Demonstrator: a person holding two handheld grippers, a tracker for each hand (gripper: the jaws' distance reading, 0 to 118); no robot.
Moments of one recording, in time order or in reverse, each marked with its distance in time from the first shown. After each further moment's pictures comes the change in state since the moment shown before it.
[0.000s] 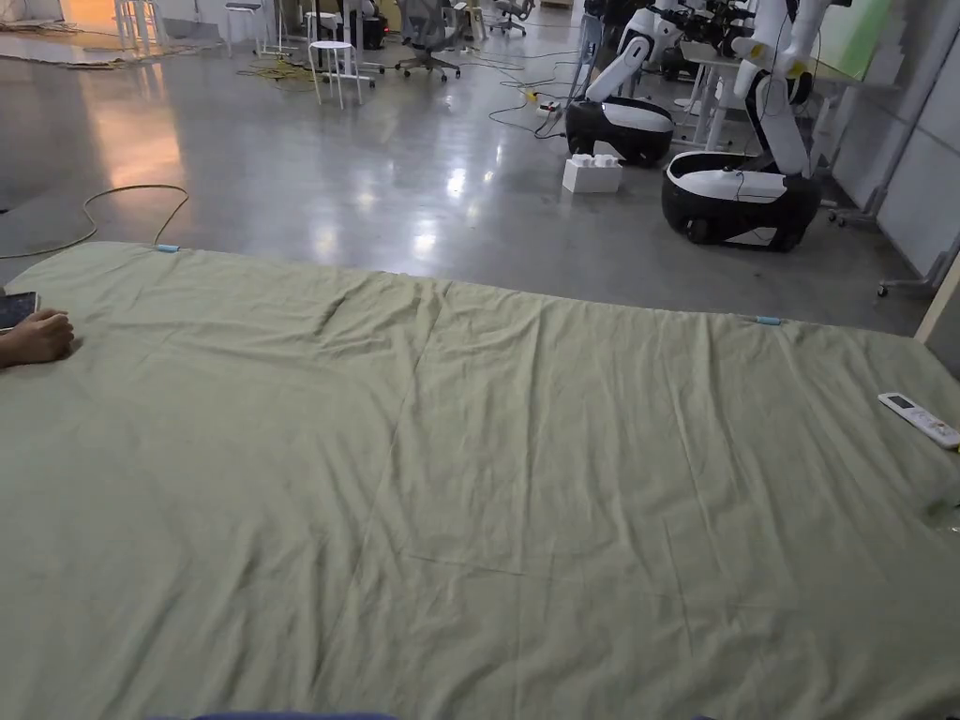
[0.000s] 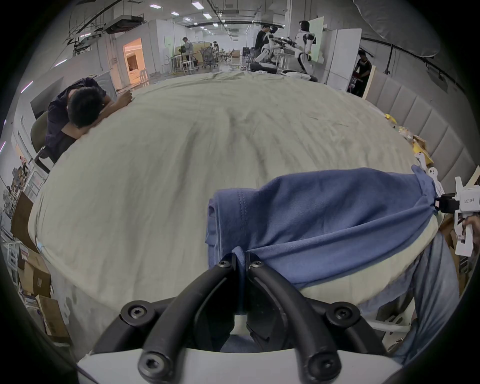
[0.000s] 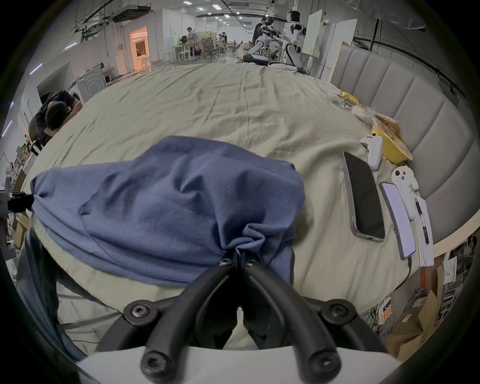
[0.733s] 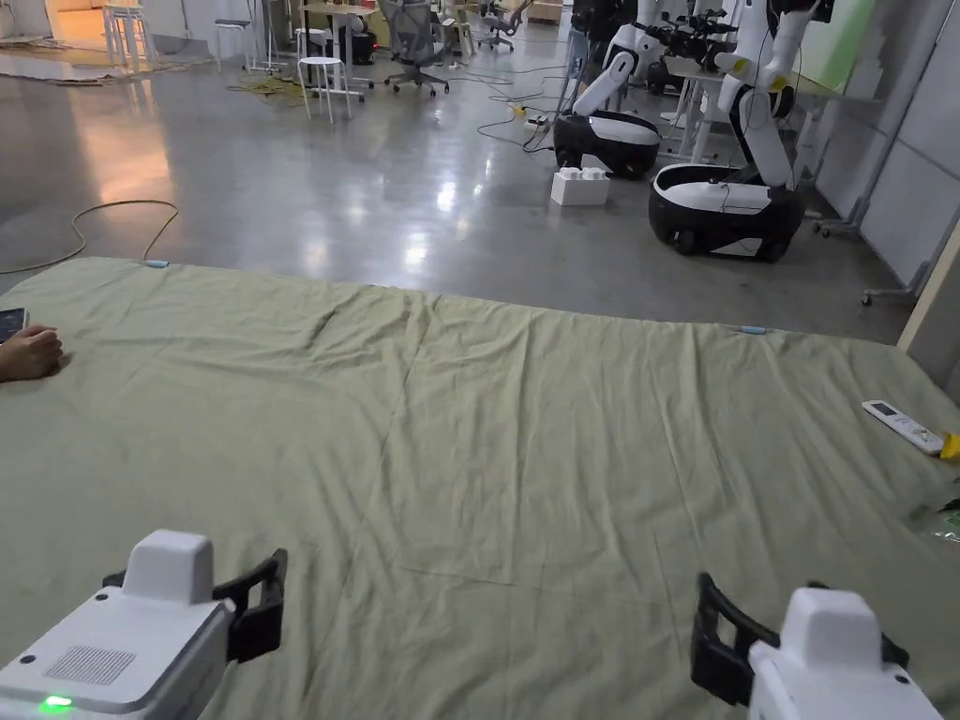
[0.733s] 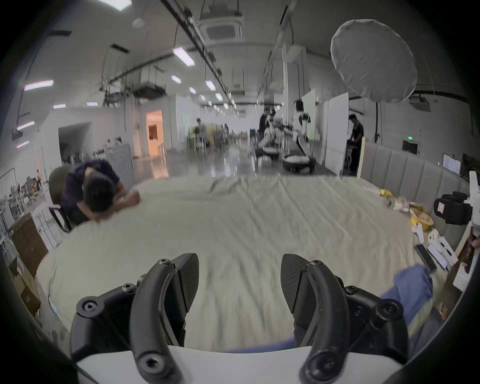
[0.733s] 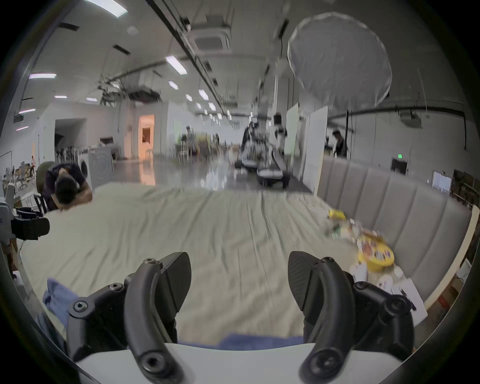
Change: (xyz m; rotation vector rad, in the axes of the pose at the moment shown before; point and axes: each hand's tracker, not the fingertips) left arm 0.095 0.126 0.081 0.611 0.100 0.006; right arm -0.098 0.124 0.135 0.771 -0.074 -0.053
